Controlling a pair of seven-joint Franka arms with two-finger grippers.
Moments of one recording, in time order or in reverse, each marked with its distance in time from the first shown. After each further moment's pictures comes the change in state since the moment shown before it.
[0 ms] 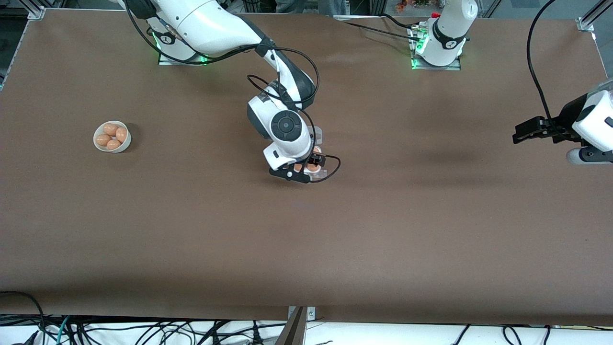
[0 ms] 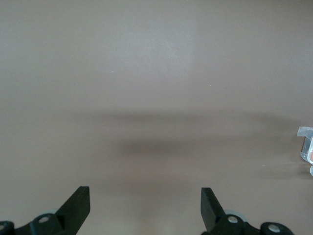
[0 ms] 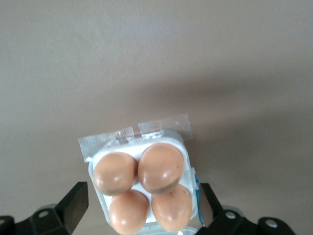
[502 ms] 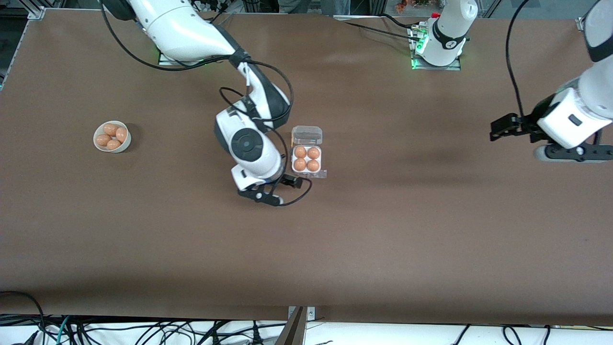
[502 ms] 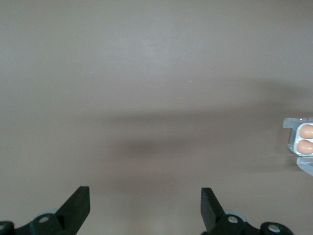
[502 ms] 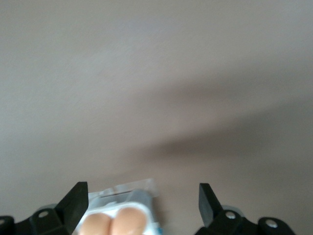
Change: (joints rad) left arm -0.108 0.001 -0.014 0.000 -0.001 -0.001 -0.072; right arm -0.140 -0.037 -0.023 0.037 -0.002 -0.059 -0.105
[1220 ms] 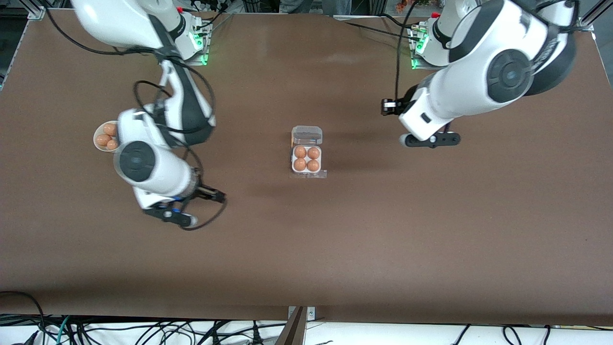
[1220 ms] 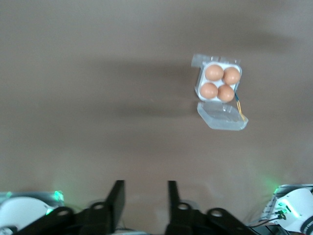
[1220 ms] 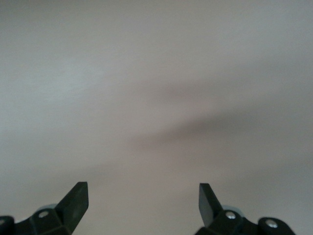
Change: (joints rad) left arm -0.296 0.113 -0.015 -0.003 -0.306 -0.057 -0.427; right arm -0.172 -0.210 -0.150 -0.090 -0.028 -0.179 -0.339
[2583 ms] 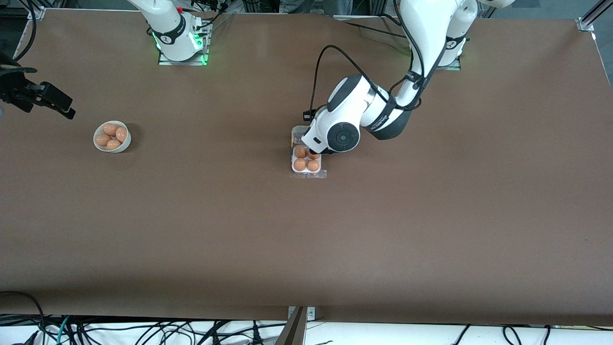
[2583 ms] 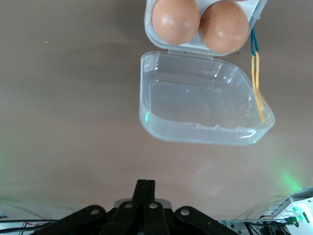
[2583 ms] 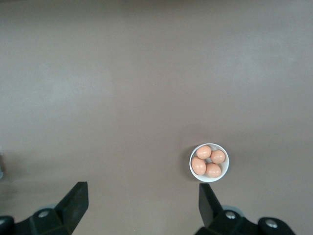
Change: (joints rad) left arm -0.276 0.378 -0.001 0.006 -0.156 0.199 -0.118; right arm -0.313 -0.613 0.029 -0.264 -0.087 -0.230 -0.363
